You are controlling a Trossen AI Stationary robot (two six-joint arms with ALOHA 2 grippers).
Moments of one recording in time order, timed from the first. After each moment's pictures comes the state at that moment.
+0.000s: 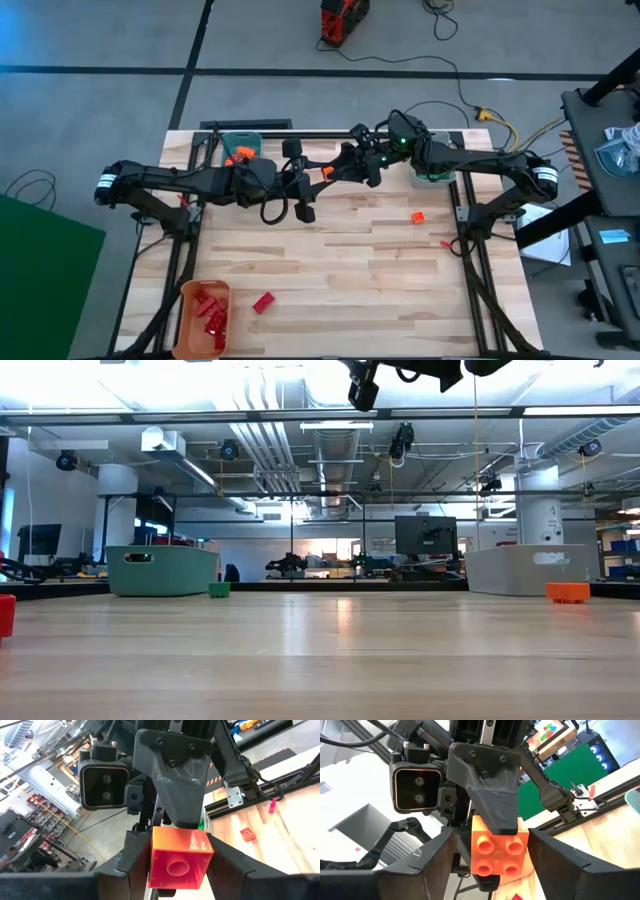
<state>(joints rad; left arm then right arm) -0.07 1.42 1.31 -0.07 -0.44 0.54 -0.31 1.47 1.15 0.37 -0.68 0.77</state>
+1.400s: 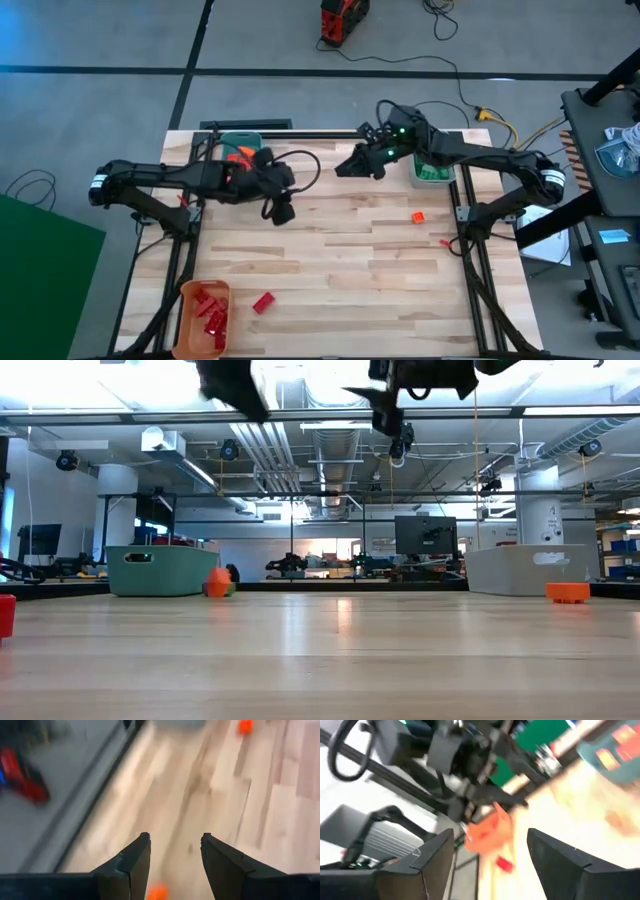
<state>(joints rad) -0.04 1.36 1.31 -0.79 -0.46 -0.16 -0.41 1.42 1.15 0.03 -0.76 0.72</state>
